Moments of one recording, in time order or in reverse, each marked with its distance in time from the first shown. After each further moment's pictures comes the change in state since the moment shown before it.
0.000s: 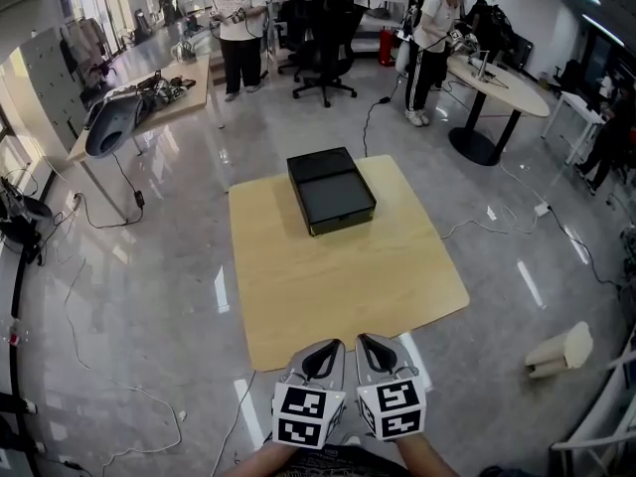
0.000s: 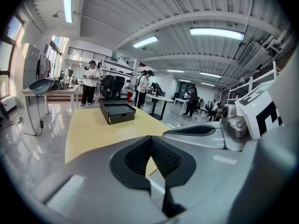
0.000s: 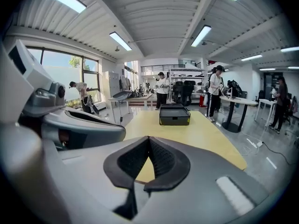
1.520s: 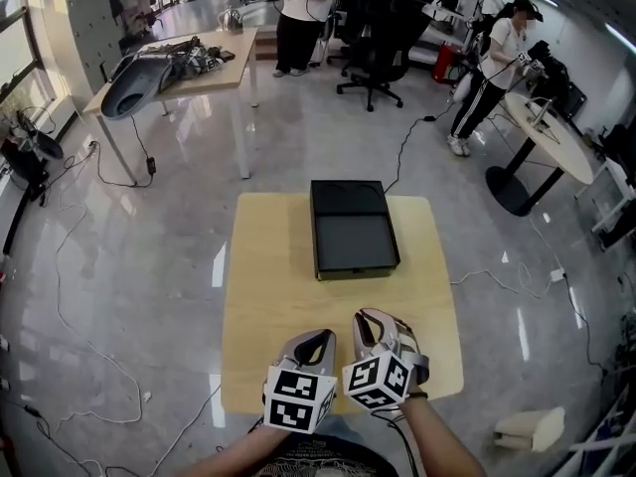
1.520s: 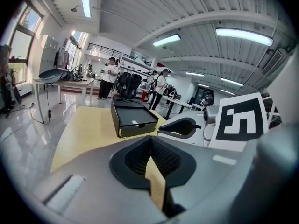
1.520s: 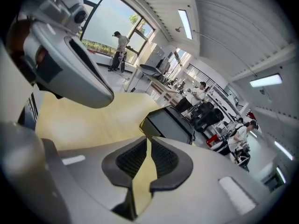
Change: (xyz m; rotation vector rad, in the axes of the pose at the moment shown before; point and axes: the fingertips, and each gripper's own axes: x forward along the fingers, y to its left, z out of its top) left arm 0.384 0.256 0.162 -0.157 -0.004 0.151; right arm 0.455 -0.238 0.145 -0.805 0.140 0.074
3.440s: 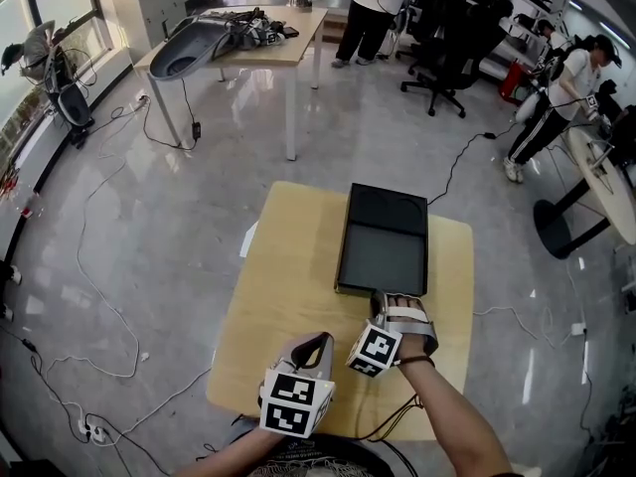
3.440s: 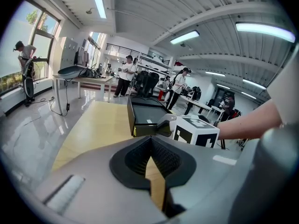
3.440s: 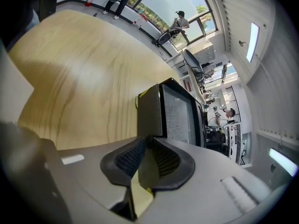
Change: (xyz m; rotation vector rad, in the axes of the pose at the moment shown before) left arm 0.165 0.124 0.047 -0.121 0.017 0.210; right arm 0.293 -0.093 -0.036 -0.669 0.161 0.098
